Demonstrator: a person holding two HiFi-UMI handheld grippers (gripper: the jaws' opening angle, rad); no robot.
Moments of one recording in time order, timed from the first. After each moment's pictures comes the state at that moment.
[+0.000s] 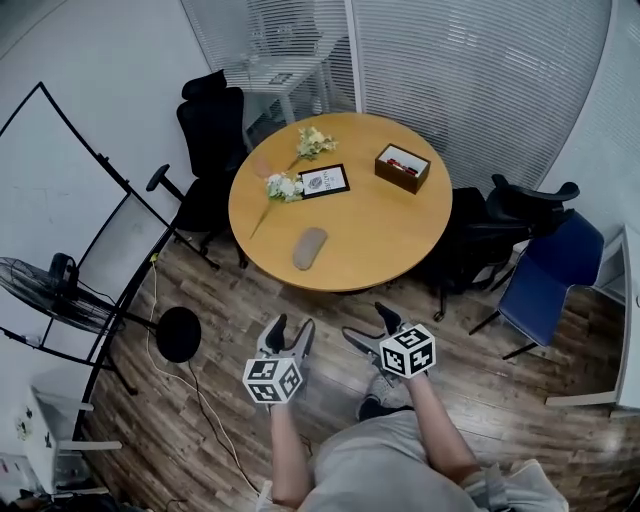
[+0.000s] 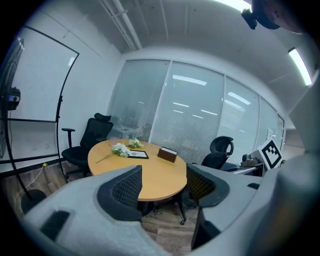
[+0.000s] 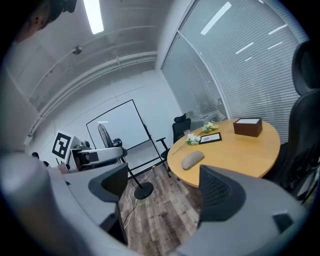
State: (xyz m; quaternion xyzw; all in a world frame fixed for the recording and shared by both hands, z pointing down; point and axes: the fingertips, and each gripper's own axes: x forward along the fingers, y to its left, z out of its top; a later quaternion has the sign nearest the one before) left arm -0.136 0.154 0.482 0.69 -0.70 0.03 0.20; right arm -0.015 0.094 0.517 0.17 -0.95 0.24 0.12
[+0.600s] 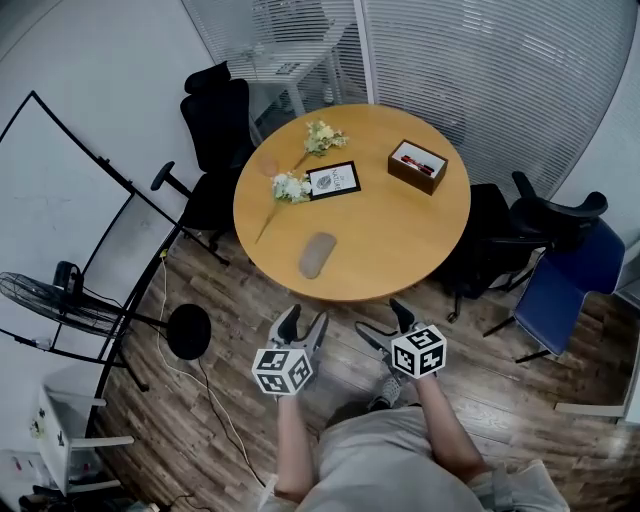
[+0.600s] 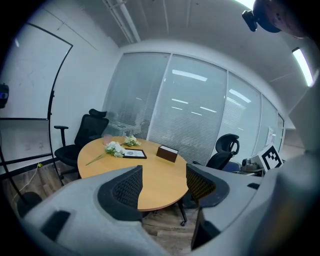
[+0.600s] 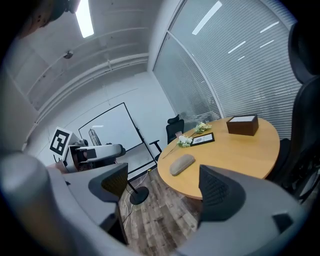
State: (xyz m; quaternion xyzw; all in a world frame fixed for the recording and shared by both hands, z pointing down) left arm -0.149 0.069 0.496 0.70 -0.68 0.04 0.21; right arm -0.026 0.017 0.542 0.19 -0.94 0.26 0.11
